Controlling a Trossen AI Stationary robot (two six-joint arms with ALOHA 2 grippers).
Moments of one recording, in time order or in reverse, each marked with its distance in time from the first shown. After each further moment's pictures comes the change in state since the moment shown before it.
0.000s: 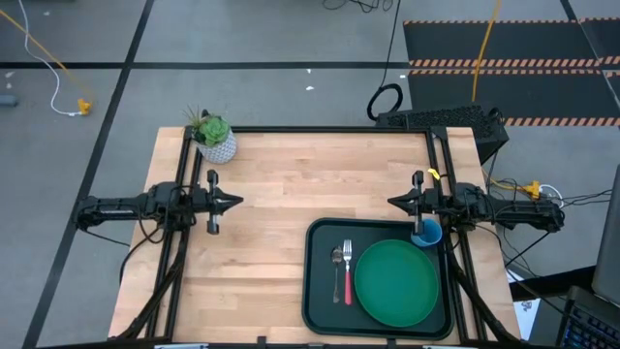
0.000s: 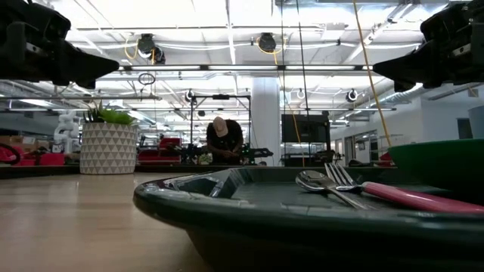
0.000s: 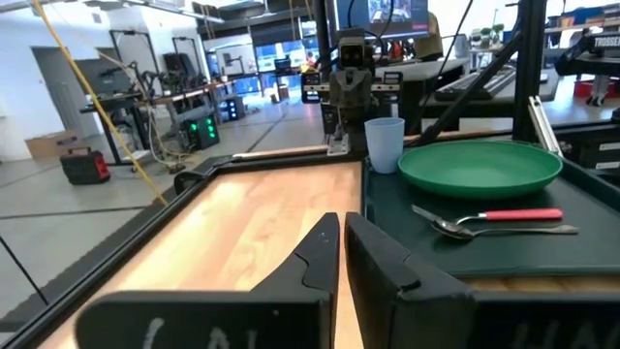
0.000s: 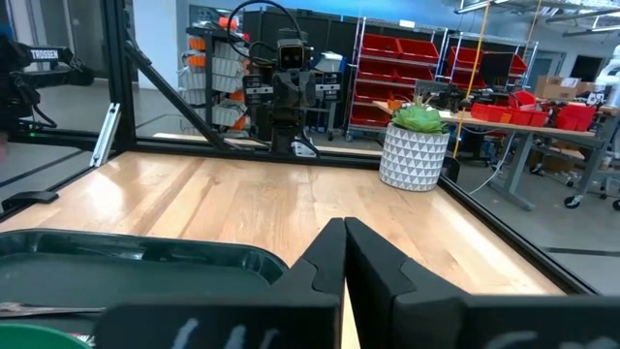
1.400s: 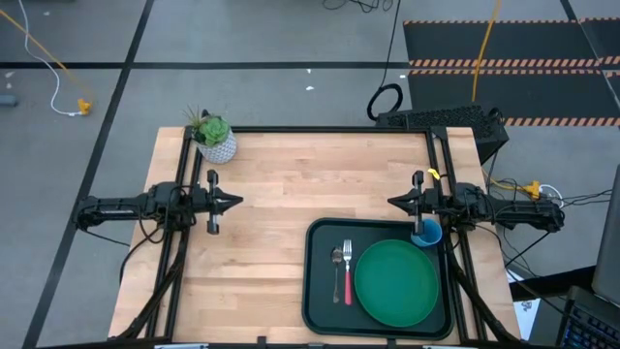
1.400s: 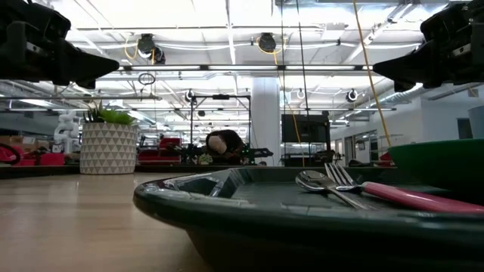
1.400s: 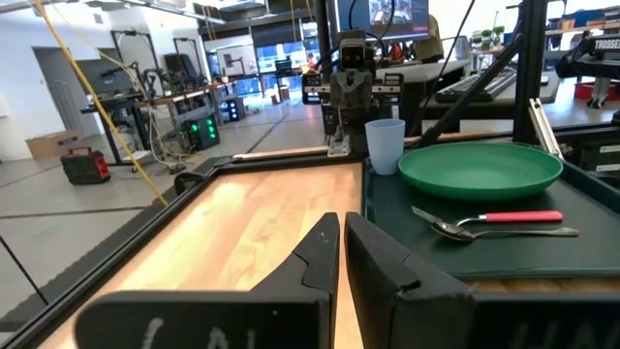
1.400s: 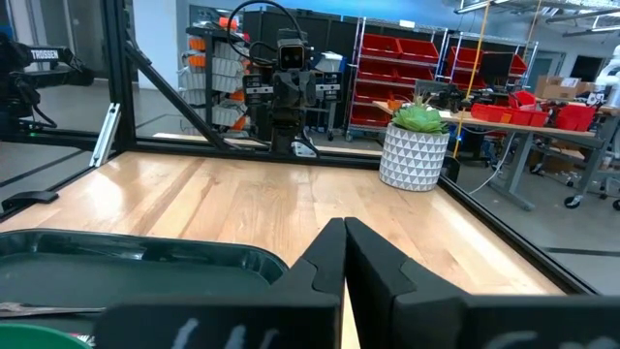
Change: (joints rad) left arm 0.000 0.000 -0.001 0.010 -0.002 -0.002; right arm 0.000 0.000 0.000 0.000 0.000 0.000
